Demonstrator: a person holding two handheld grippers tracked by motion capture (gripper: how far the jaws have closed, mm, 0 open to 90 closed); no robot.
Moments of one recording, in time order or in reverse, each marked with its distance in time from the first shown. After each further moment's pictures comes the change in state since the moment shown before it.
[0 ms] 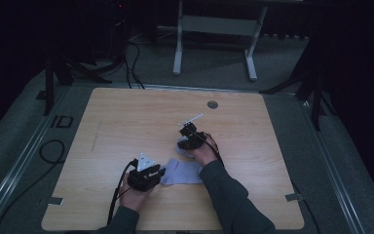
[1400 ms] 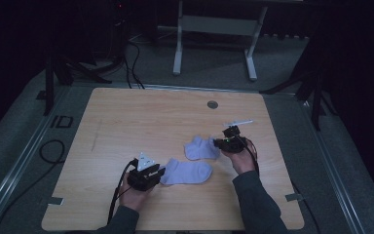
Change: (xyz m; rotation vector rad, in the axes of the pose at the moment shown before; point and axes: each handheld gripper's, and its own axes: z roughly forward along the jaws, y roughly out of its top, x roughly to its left) left arm 0.001 0.001 0.001 0.008 0.012 0.005; right arm -0.071 -0.072 -0.079 -0.163 -0.130 0.191
